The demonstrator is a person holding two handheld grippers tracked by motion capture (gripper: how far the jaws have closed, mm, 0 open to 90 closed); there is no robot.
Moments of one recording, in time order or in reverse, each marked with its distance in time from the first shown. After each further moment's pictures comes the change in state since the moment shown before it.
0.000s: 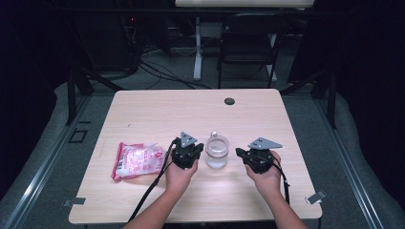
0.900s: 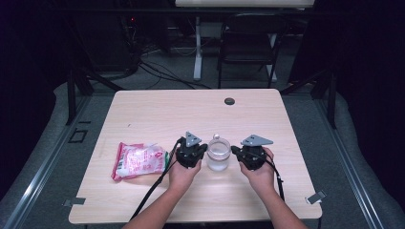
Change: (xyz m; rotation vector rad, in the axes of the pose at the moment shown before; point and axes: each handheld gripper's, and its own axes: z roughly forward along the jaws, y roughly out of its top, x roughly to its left) left arm -0.003 -0.002 0.011 0.011 -0.060 0.039; right arm 0.009 0.008 0.014 0.022 -0.018 -0.016
